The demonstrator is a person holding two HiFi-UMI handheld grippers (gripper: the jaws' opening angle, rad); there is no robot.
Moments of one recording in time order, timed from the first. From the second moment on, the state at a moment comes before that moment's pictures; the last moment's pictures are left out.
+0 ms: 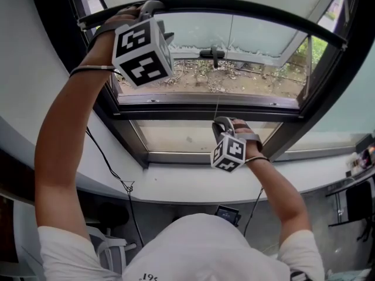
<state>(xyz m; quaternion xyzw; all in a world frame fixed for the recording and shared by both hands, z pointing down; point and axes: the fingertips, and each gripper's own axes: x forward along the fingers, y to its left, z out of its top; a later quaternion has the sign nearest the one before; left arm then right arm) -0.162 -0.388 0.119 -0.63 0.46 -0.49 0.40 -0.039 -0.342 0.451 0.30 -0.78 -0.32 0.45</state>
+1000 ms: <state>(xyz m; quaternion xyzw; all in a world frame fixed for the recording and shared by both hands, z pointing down) -0.159 -0.379 0.203 -0.67 0.43 -0.49 0.34 0.007 -0.347 0.480 0.38 -0.83 -0.12 0.39</state>
